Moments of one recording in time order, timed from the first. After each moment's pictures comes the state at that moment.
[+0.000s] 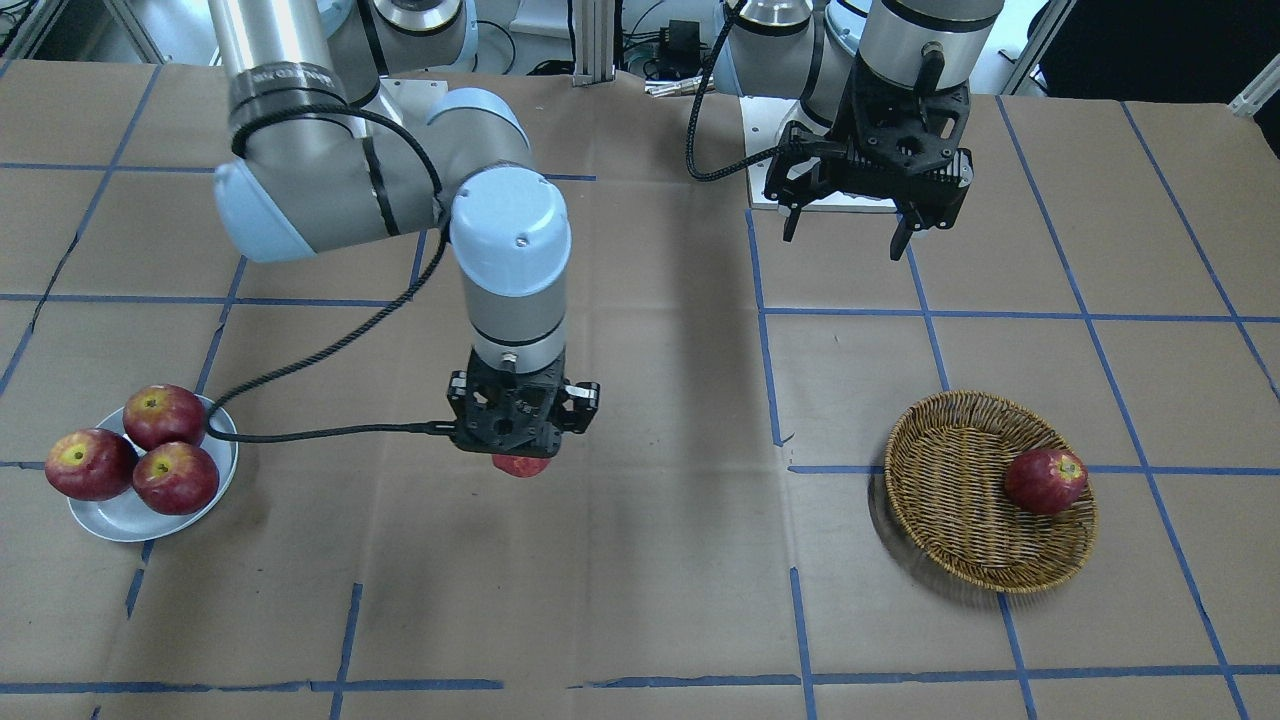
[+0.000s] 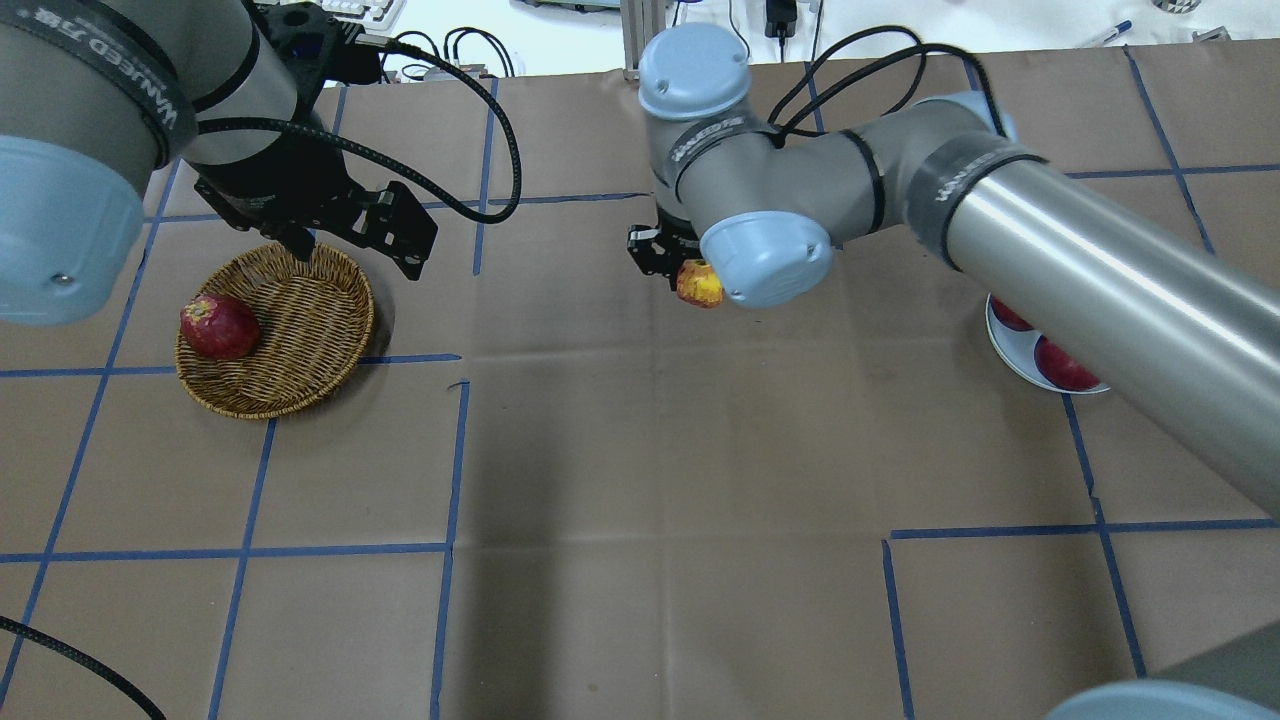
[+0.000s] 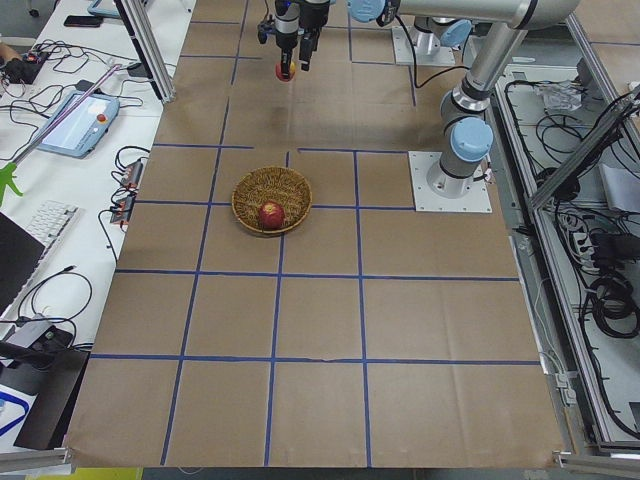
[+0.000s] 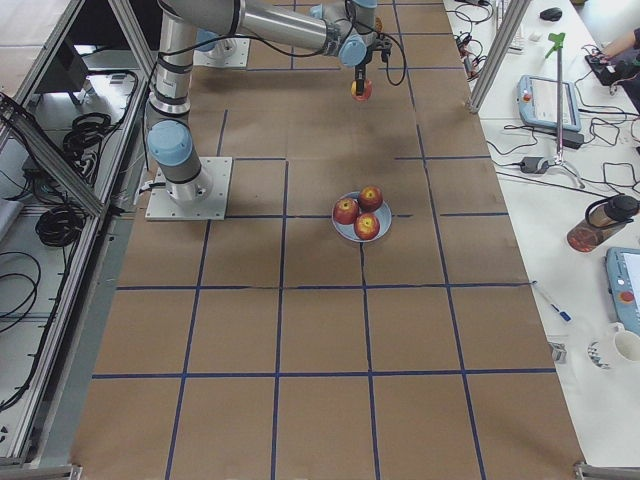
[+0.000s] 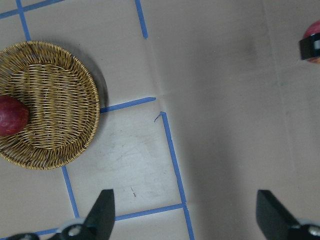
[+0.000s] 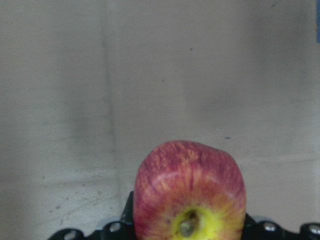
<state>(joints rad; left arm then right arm) -1.62 -1.51 -1.64 -1.49 1.59 0.17 1.85 -1.20 1.58 -2.00 -1.62 0.35</state>
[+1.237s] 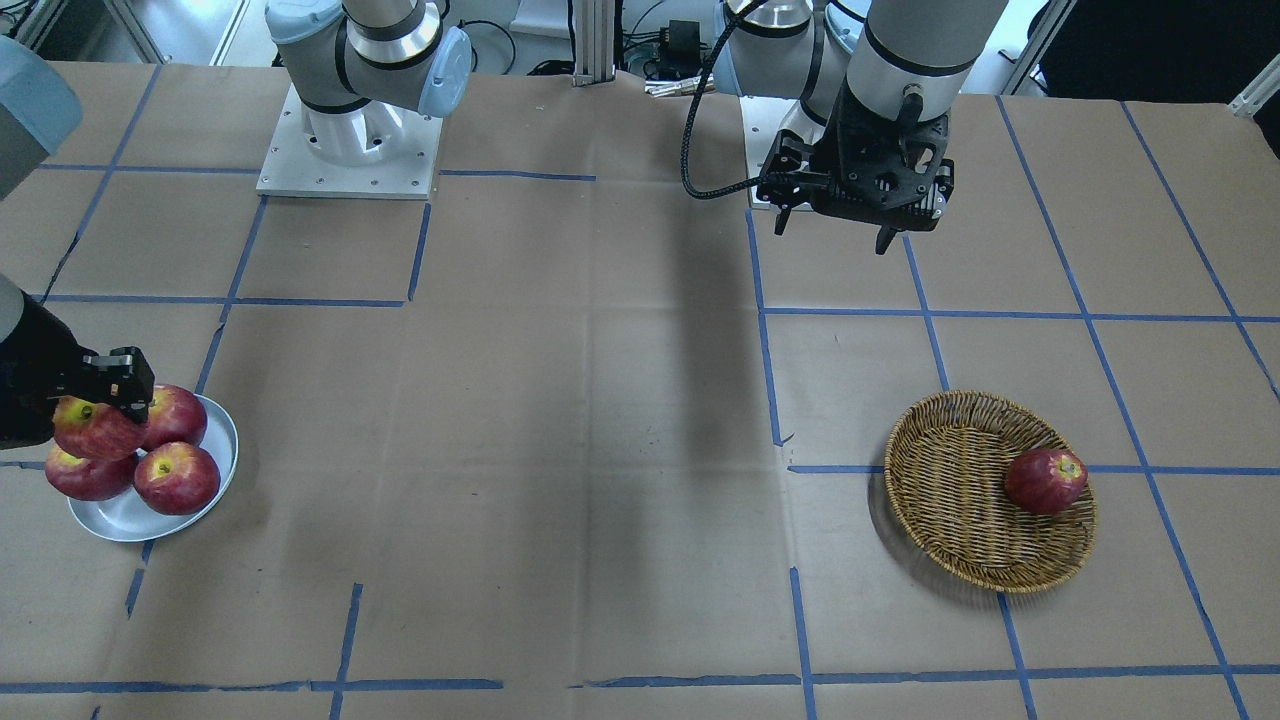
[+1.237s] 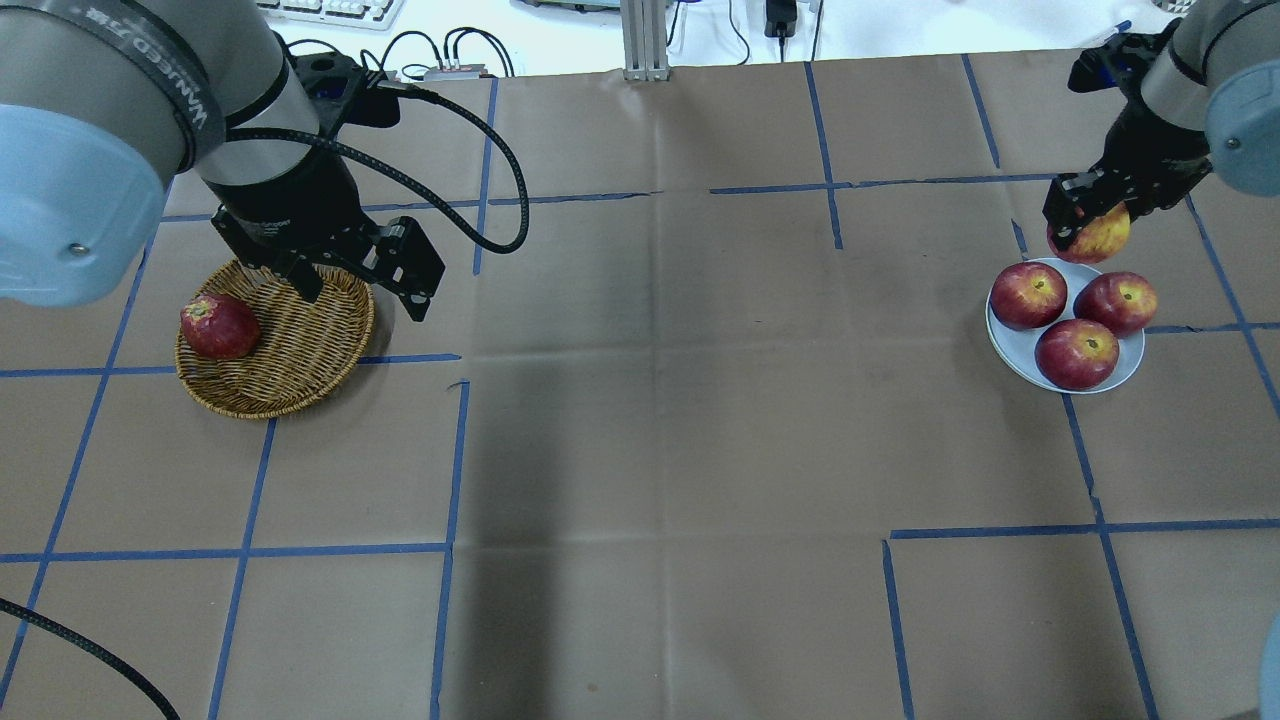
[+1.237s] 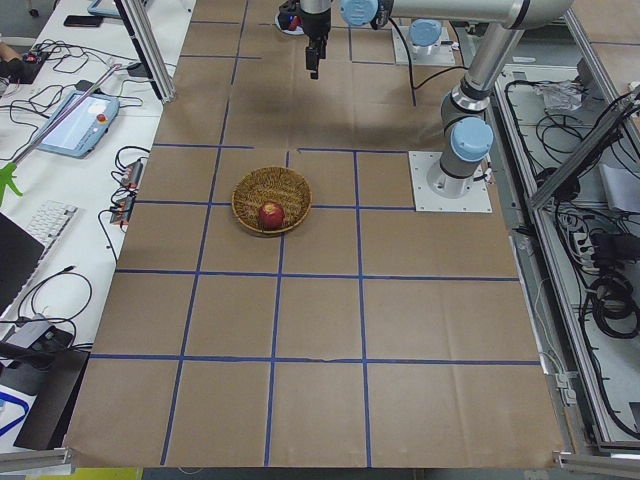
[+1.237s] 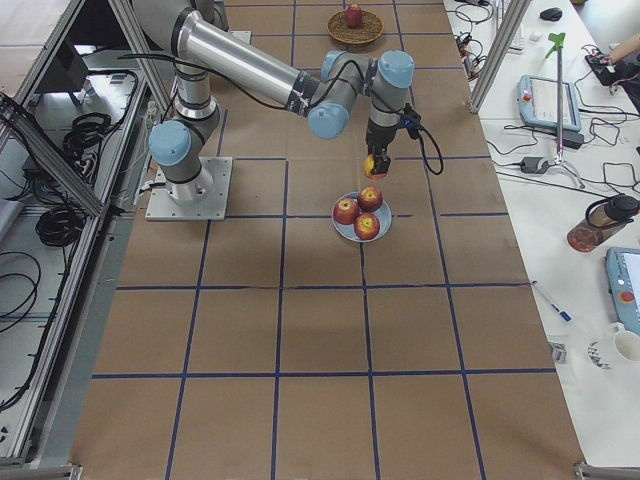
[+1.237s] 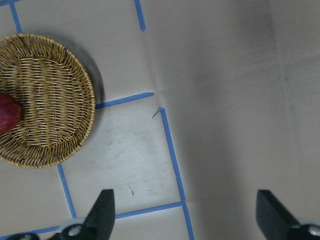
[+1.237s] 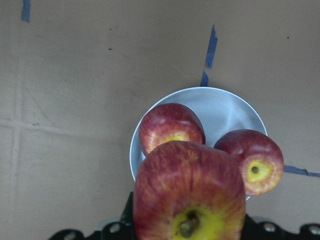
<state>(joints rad) -1.63 -1.53 -1.63 -1.62 1.59 0.17 1.21 -1.33 1.67 -1.90 -1.61 -0.55</state>
